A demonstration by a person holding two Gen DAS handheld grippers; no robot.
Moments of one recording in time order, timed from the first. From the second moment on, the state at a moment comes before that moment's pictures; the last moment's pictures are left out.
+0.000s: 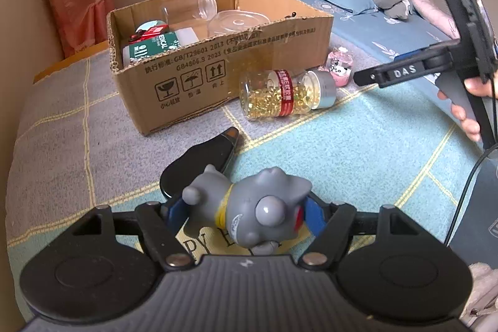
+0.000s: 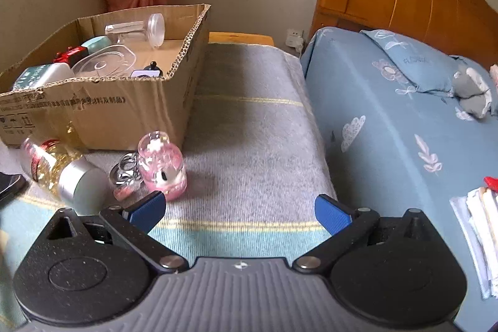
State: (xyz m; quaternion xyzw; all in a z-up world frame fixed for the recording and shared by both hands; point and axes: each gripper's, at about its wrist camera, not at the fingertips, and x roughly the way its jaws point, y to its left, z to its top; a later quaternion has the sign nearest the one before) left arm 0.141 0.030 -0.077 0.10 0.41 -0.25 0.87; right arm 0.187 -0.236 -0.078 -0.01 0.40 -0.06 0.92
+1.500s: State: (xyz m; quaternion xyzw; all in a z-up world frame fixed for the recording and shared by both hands) left arm 0.139 0.013 -0.080 0.13 0.39 -0.25 0.88; right arm 0.209 -0.222 -0.086 -0.06 0.36 0.13 0.92
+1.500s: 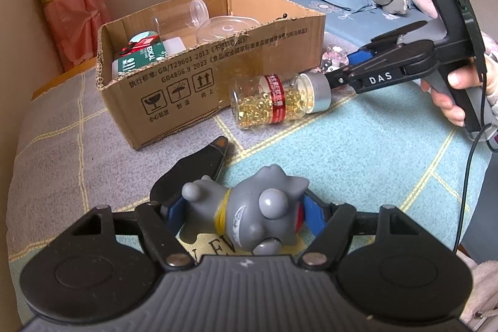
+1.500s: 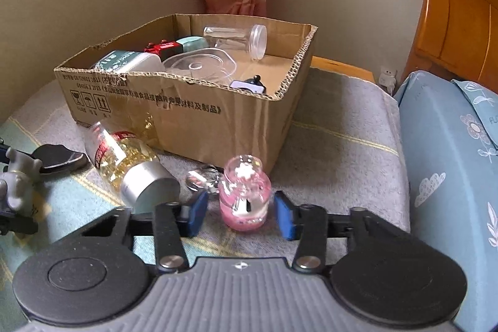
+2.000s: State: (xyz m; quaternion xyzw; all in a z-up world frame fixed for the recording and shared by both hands) left arm 0.139 0.015 -0.080 0.13 0.39 -0.25 0.88; right arm 0.200 -0.210 -0.080 -0.06 0.37 0.13 0.92
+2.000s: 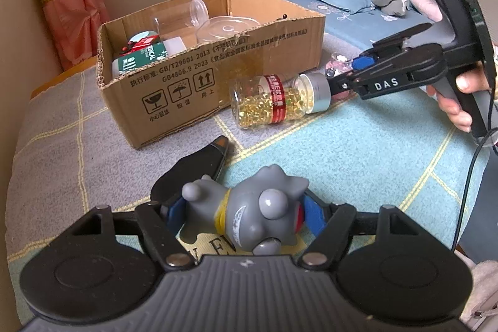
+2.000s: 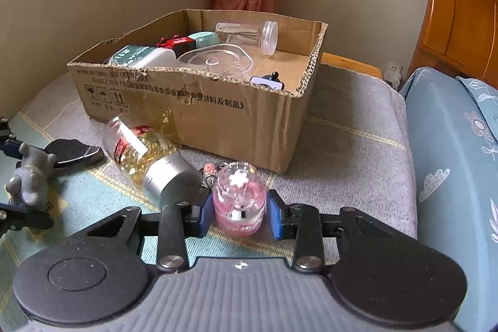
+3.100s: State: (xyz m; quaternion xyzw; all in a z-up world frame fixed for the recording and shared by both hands) left arm 0.126 0.015 -0.027 0.18 0.39 -0.29 0.85; right arm 0.131 -0.206 -0.022 -0.08 0.38 0.17 0.90
